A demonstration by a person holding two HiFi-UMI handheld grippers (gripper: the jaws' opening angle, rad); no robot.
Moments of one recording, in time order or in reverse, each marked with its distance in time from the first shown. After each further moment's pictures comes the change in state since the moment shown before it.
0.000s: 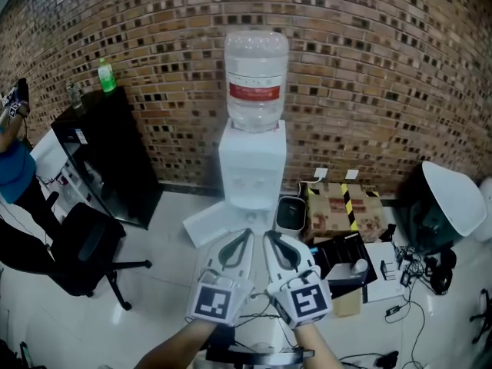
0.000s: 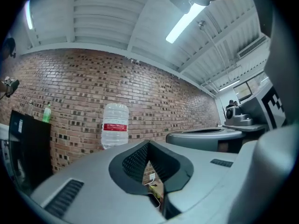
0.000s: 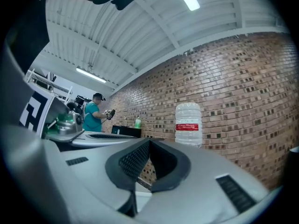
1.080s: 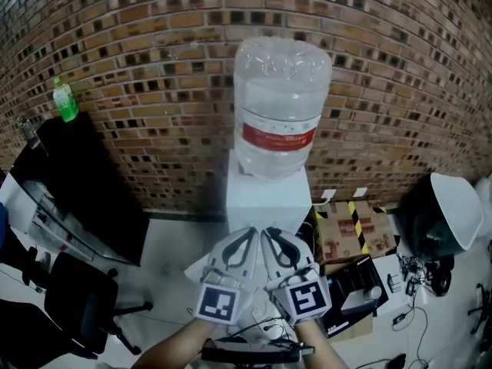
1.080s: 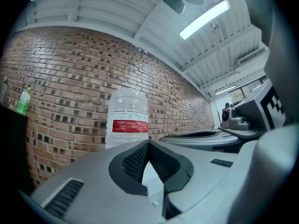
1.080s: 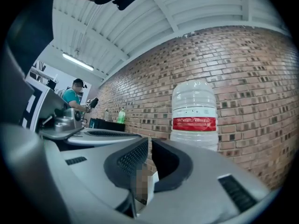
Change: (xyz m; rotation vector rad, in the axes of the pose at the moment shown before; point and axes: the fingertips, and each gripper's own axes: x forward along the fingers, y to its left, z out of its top) left arm 0.210 0.224 -0.055 -0.065 -0.006 -0.118; right arm 0.304 -0.089 -0.018 -0.019 0.059 -0.099
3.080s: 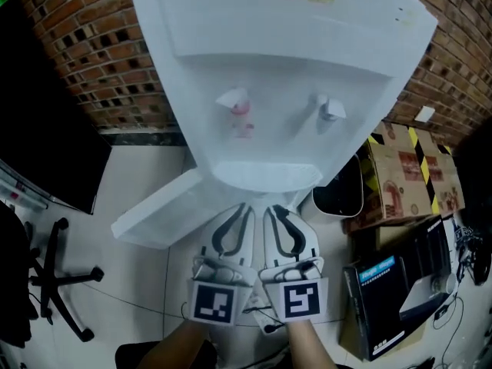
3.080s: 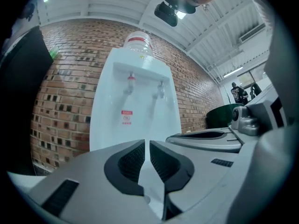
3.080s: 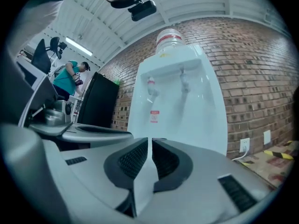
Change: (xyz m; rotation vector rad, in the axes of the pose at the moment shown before) left arm -0.037 0.005 -0.539 0.029 0.062 0.137; right arm 0.046 -0.040 -0.543 -0.011 0.014 -0.087
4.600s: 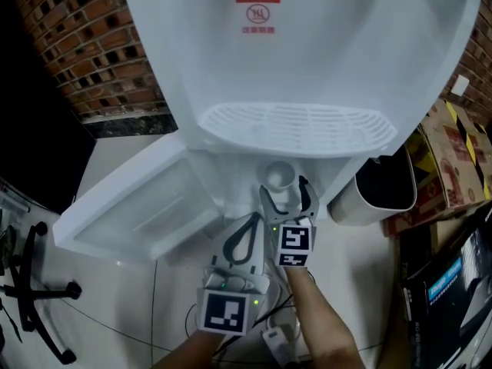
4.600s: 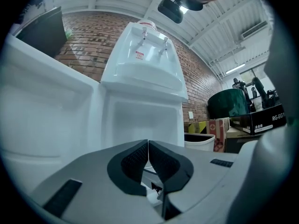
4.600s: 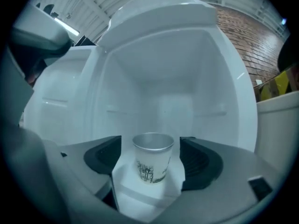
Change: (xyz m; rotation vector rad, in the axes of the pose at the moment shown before) left arm -0.011 0.021 -0.222 -0.043 0.032 0.023; right arm 0.138 -0.041 -0.327 0.100 0.112 -0.175
